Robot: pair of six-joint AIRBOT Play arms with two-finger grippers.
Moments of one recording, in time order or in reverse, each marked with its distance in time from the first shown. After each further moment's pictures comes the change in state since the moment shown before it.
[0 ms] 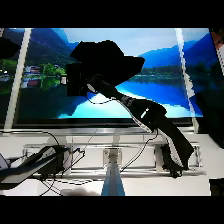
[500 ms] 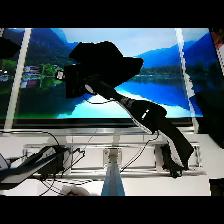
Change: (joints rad) left arm 0.000 0.000 0.000 0.000 0.000 0.000; right arm 0.015 0.019 -0.001 0.025 -0.079 0.168
